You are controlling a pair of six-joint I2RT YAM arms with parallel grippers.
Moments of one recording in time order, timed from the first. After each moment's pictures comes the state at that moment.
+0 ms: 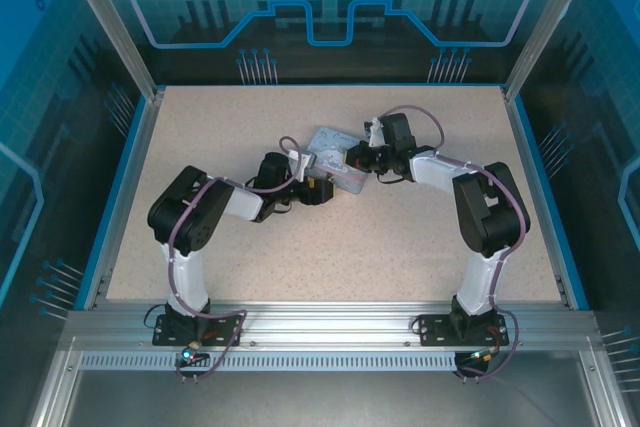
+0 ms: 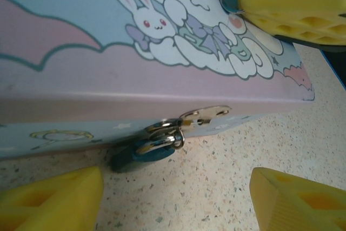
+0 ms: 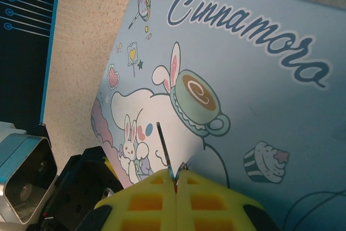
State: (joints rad) left arm -0.42 1.96 0.82 0.61 0.54 -0.41; right arm 0.35 1.89 1.17 -0.05 -0.51 0.61
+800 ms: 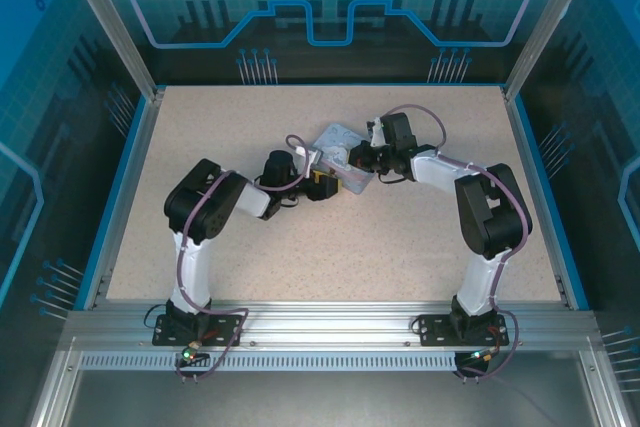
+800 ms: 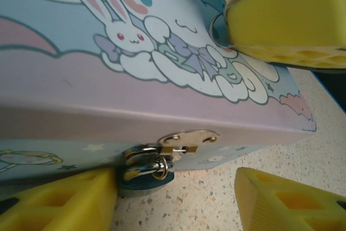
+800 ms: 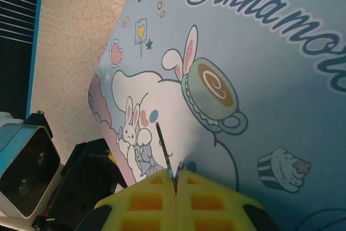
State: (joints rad) left arm -0.42 2.10 0.90 0.76 0.62 -0.41; right arm 0.35 1.87 1.18 -0.10 -0.45 0.61
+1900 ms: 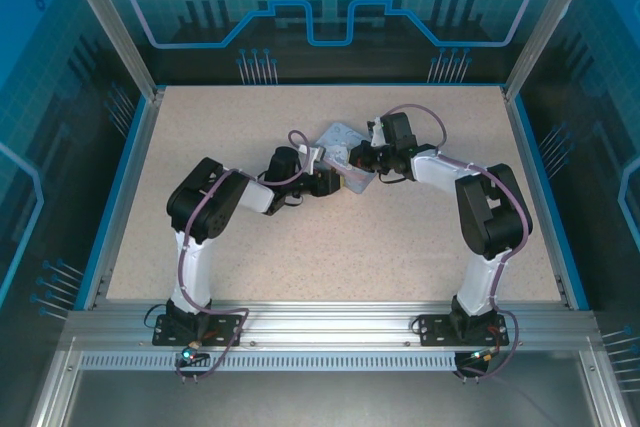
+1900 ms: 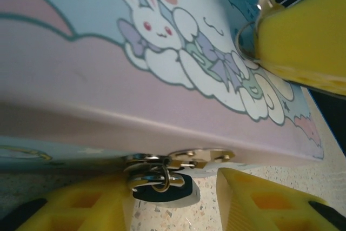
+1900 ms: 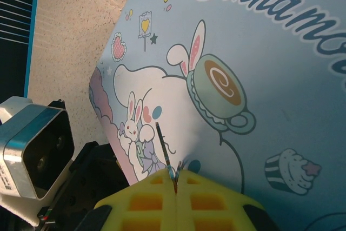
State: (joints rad) left arm -0.43 2.11 0.96 0.67 0.60 -0.53; right arm 0.35 1.87 1.18 -0.11 -0.44 0.61
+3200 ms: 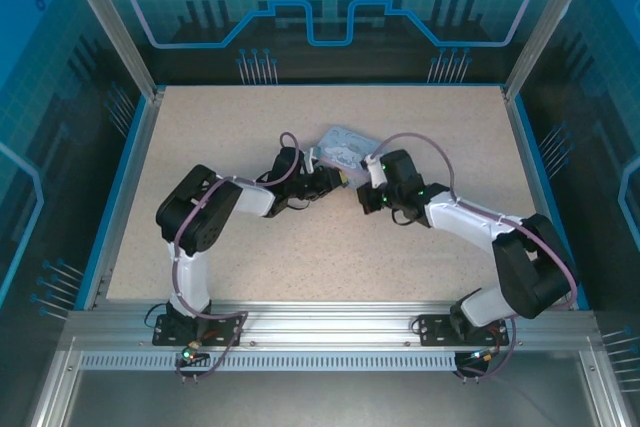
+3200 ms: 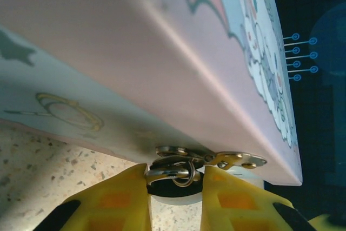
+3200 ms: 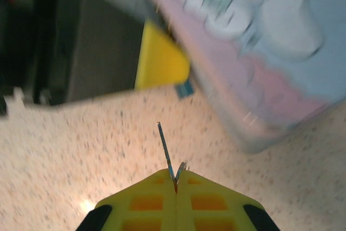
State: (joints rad) left arm -0.49 1.98 0.93 0.55 0.51 -1.02; right arm 0.52 1.46 0.78 -0.14 -0.16 0.16
